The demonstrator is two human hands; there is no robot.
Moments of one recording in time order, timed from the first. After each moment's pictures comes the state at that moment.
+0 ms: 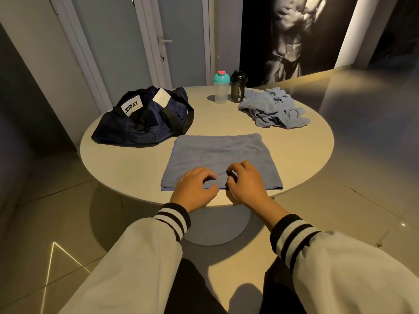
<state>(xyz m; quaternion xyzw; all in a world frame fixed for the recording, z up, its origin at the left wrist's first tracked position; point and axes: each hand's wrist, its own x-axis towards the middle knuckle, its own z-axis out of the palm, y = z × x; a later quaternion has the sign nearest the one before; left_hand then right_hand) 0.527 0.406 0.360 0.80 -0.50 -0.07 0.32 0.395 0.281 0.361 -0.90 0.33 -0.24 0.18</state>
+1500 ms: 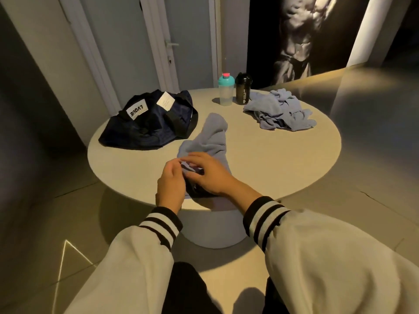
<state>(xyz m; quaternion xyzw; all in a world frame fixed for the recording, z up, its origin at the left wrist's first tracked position) 0.536 0.421 0.380 0.78 -0.21 -0.08 0.58 0.458 0.309 0.403 -0.91 0.06 -0.23 0.34</state>
